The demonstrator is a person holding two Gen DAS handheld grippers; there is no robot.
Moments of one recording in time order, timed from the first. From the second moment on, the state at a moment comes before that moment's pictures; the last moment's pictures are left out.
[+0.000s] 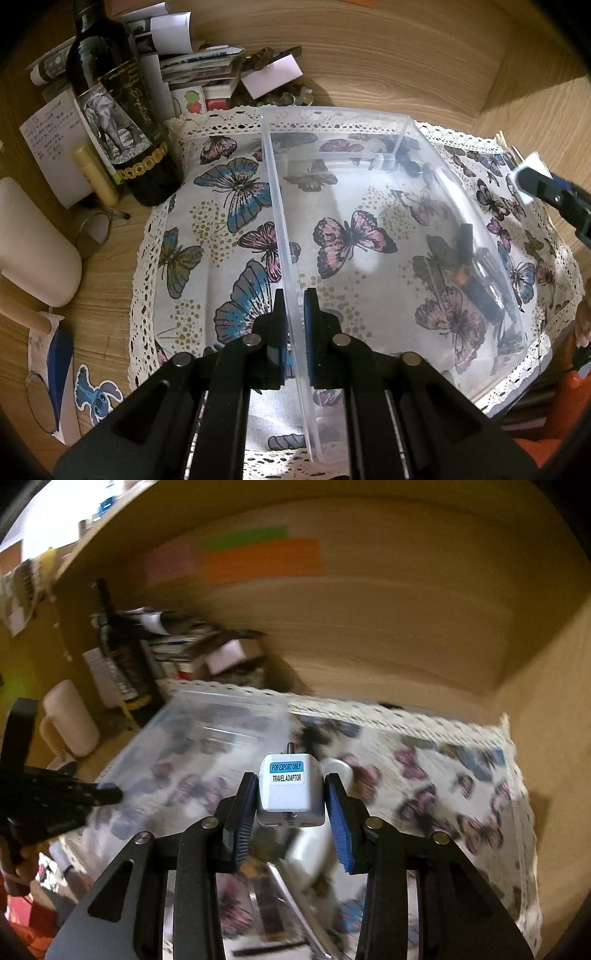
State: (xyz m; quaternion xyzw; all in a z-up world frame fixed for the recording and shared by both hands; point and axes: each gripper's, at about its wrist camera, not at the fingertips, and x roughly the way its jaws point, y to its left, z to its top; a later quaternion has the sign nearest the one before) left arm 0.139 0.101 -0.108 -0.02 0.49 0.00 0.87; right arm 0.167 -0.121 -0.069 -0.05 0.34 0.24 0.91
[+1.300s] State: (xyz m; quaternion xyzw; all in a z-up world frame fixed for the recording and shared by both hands) left arm 0.145 0.101 -0.110 -0.03 0.49 -0.01 0.87; right arm 0.201 -0.111 -0.071 -0.07 0.37 0.22 0.90
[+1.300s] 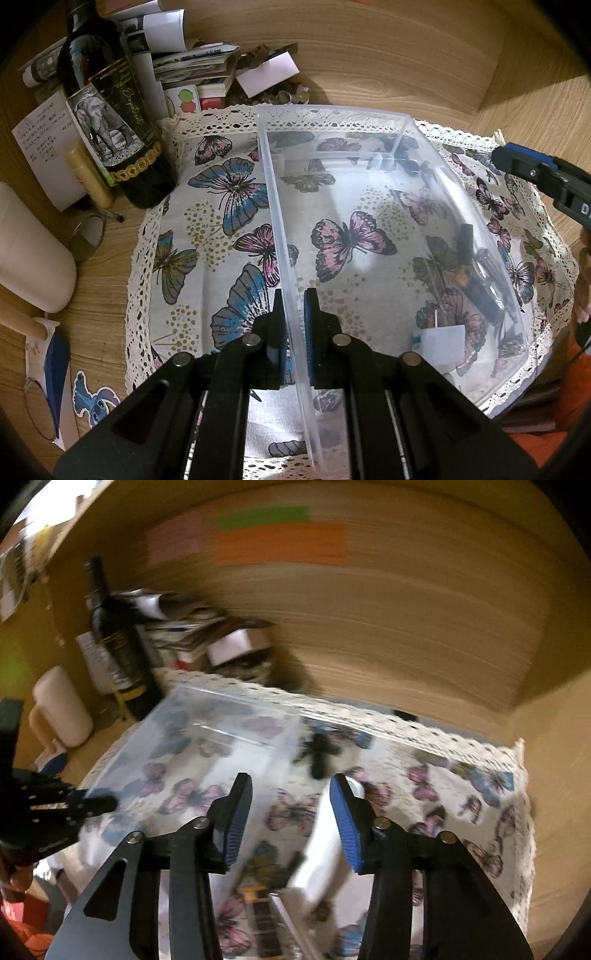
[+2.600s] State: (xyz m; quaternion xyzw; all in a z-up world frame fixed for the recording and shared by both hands) left arm 0.150 0.102 -0.114 -0.03 0.49 0.00 0.87; right arm 0.230 -0.150 -0.099 -0.02 0.41 0.19 0.89
